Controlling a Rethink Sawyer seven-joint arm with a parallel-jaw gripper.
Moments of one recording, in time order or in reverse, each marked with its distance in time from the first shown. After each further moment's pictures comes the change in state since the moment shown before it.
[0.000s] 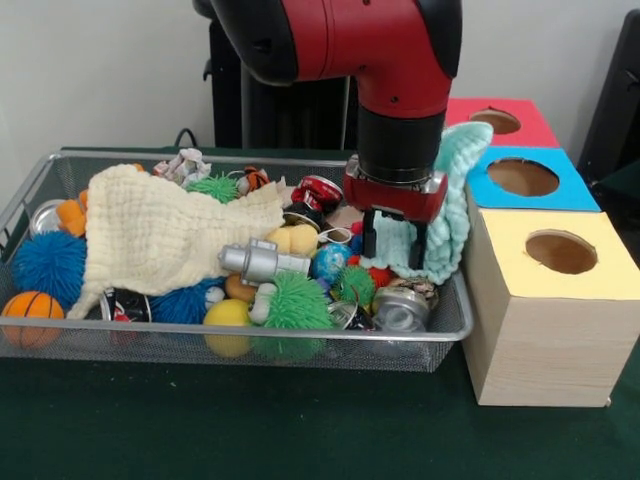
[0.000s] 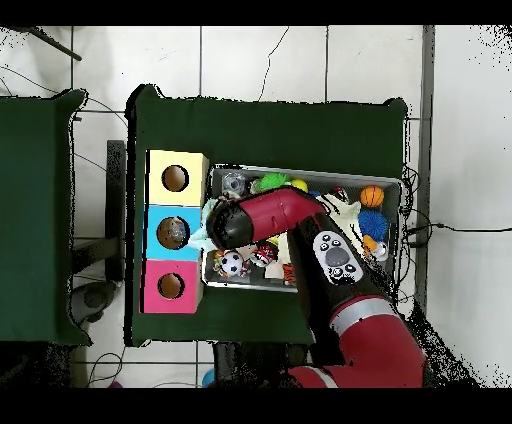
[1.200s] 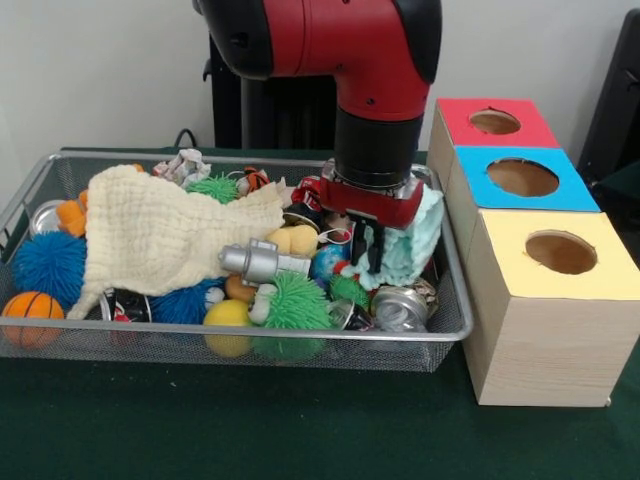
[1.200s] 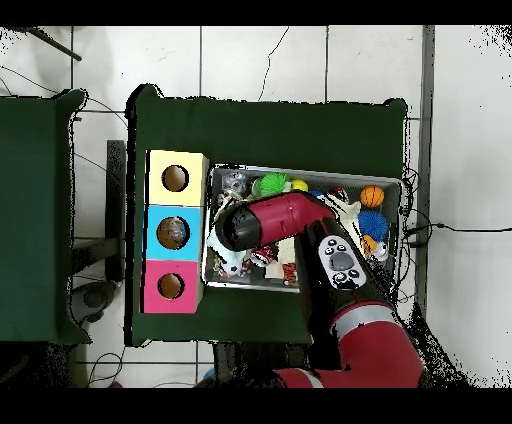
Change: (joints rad) arm 0.022 0.005 -0.089 -0.016 0.027 -0.052 0.000
